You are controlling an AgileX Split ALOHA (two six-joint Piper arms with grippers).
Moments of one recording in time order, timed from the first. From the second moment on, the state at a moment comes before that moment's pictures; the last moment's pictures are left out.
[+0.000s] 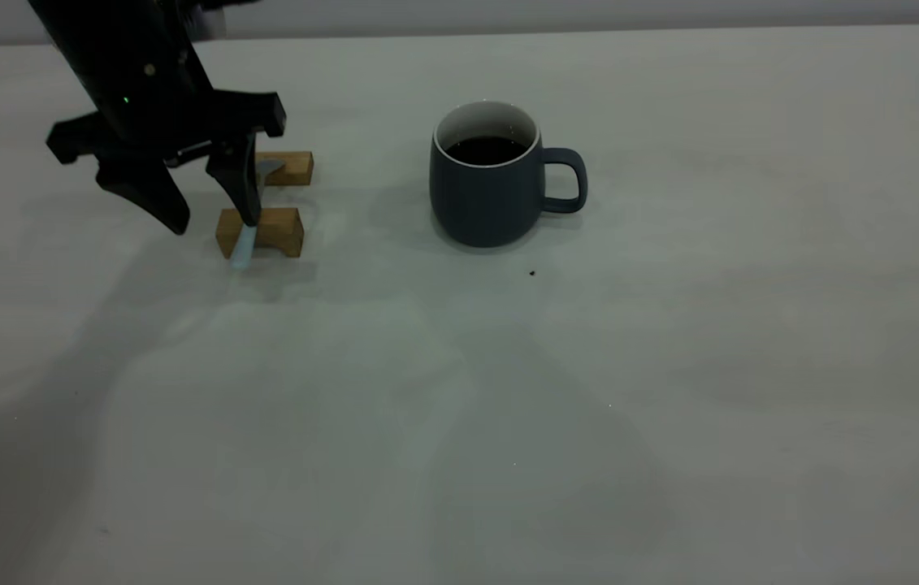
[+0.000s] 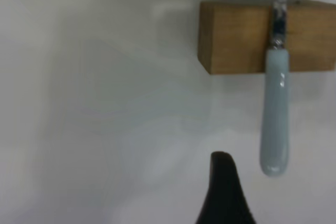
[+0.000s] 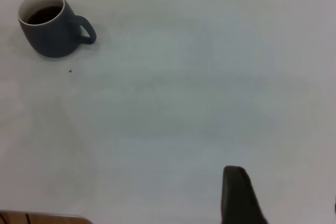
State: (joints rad) left arm -0.23 2.25 -1.32 -0.13 0.51 -0.18; right arm 0.10 0.02 -0.47 0.00 1.13 0.03
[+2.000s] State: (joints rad) left arm -0.26 2.07 -1.36 -0.77 0.80 -0.22; right arm 0.10 0.02 -0.47 0.00 1.13 0.03
